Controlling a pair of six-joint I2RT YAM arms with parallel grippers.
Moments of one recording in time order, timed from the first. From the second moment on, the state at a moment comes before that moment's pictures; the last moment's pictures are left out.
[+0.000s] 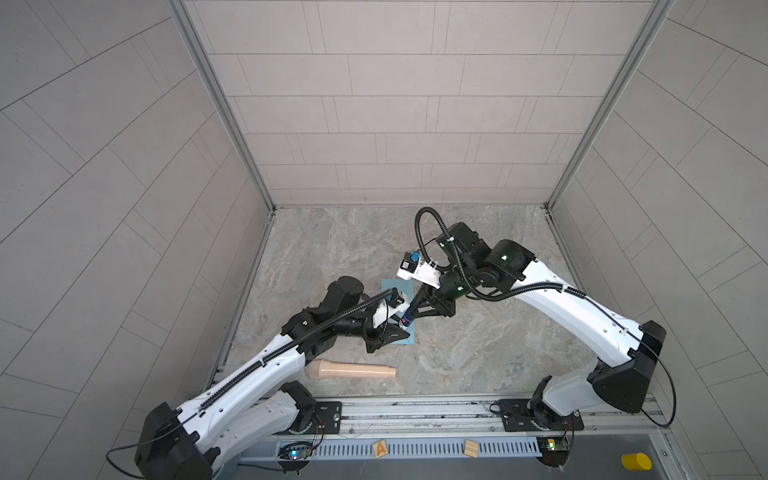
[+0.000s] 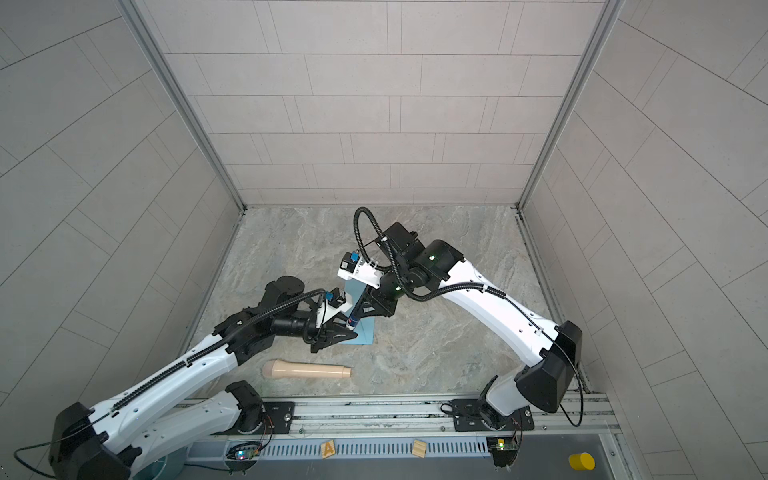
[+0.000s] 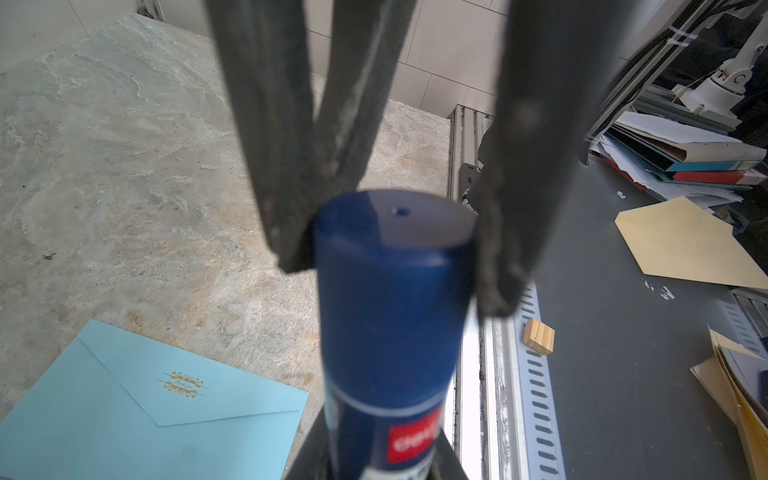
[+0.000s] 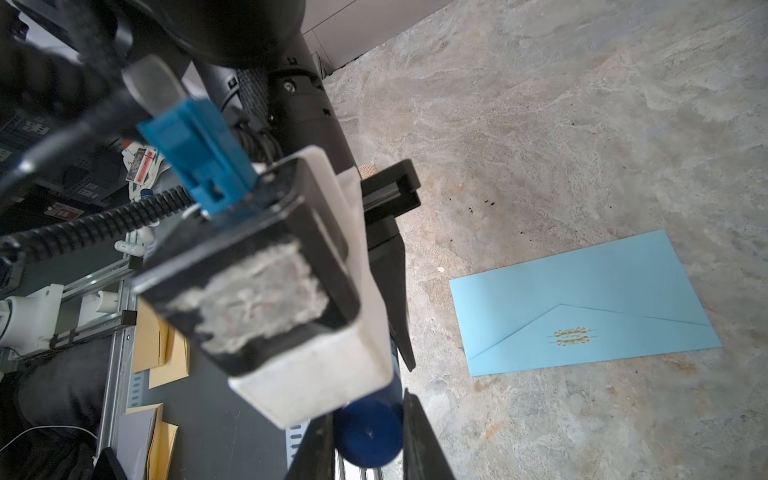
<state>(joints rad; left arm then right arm) -0.68 0.93 0.68 -0.36 0.66 0.21 0.77 1.47 1.53 -1.05 -0.64 -0.23</state>
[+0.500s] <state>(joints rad) -0.68 0.91 0.63 -0.36 0.61 0.17 0.77 1.45 1.40 -0.89 -0.66 -0.16</state>
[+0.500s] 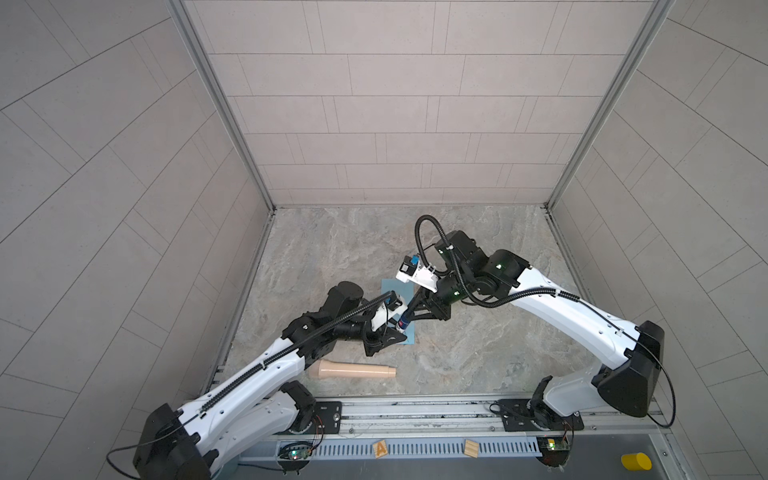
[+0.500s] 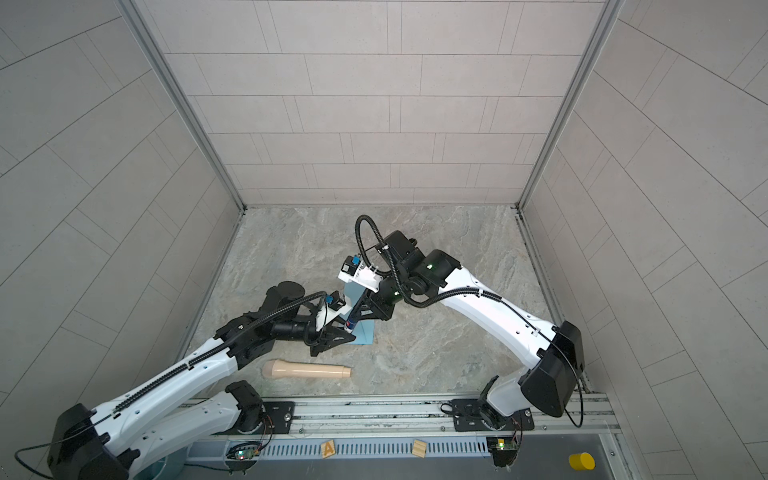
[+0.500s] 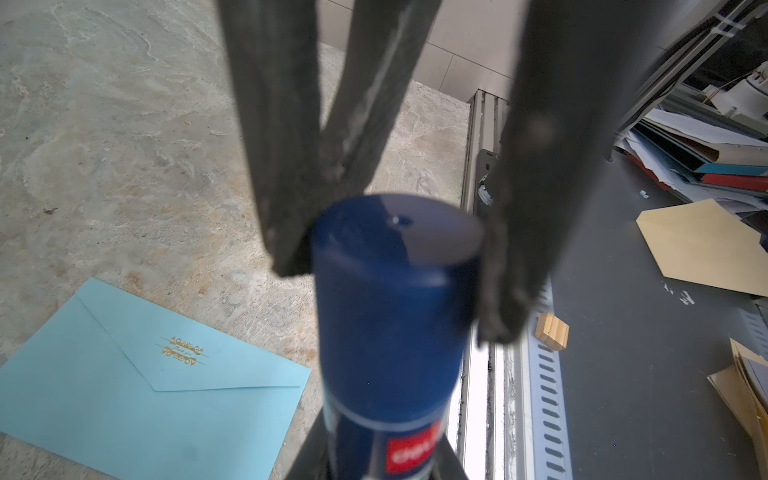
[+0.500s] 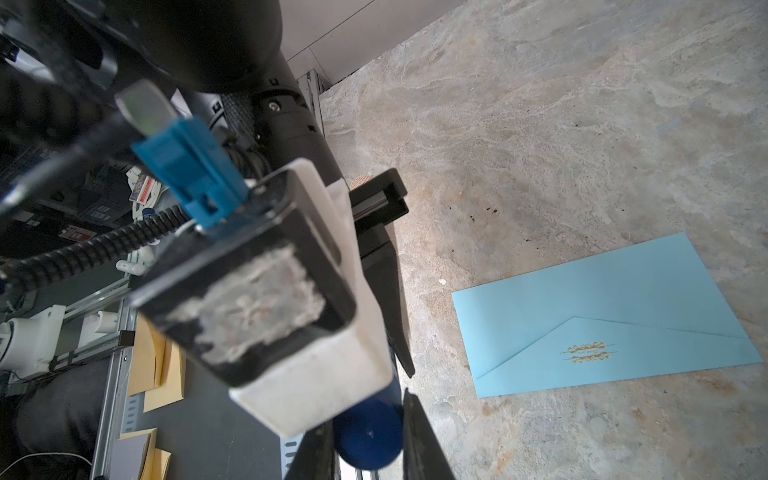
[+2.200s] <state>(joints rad) -0.67 0.88 0.63 -0.30 0.48 0.13 0.85 1.33 1.26 -0.60 -0.39 0.23</state>
